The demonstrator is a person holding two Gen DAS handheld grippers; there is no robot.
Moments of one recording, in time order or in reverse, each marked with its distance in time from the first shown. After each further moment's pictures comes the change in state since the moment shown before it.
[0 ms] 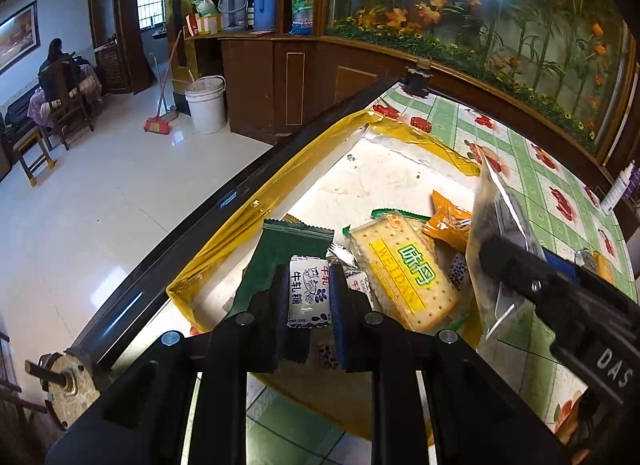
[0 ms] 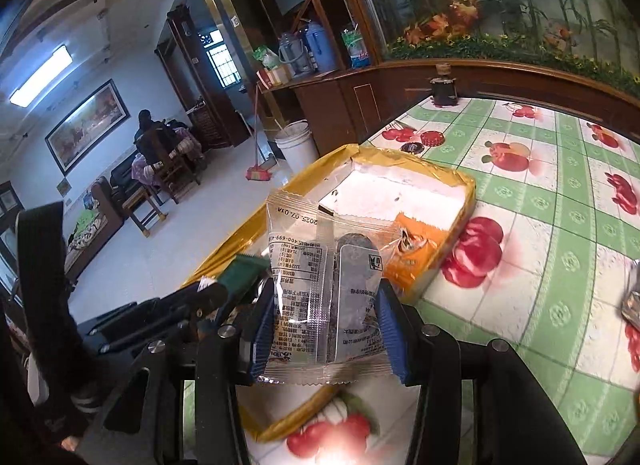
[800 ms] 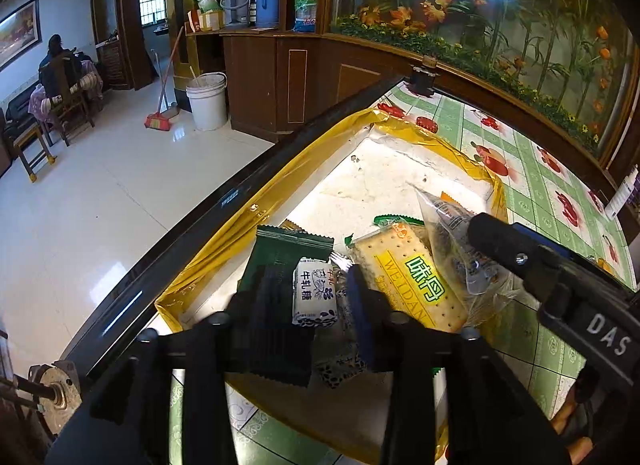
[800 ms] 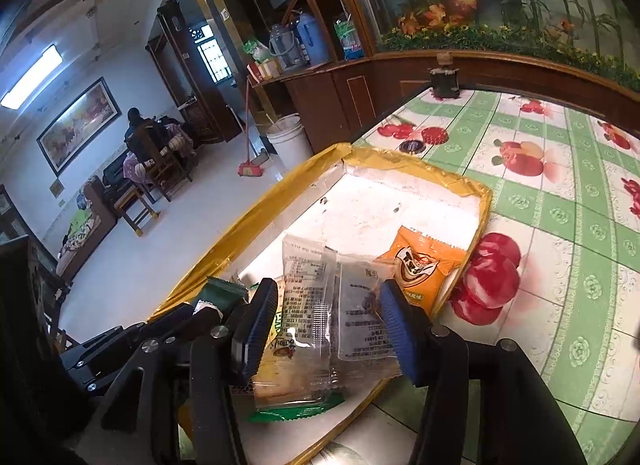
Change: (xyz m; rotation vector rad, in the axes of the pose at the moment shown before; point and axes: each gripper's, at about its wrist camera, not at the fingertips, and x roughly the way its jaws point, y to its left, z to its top) left arm 0.006 0.002 0.004 -0.017 0.003 0.001; right arm 0.021 -0.002 0.014 0.011 0.006 -0.025
